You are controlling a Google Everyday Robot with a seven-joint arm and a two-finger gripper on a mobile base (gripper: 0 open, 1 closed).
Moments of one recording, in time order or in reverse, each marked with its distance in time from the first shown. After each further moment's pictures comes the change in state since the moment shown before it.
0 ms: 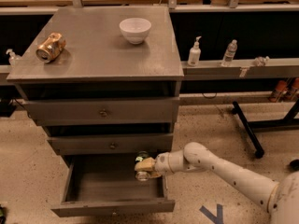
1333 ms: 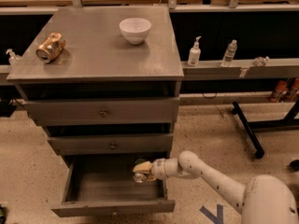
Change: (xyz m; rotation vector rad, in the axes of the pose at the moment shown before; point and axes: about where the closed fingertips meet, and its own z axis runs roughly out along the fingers) arm 0.031 0.077 0.067 0.062 0.023 0.118
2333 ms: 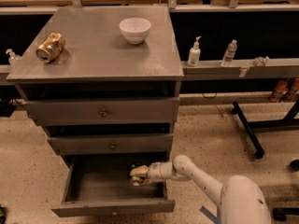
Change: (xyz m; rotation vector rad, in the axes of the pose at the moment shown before) arm 0.015 0.049 0.048 0.016 -0.049 -0.012
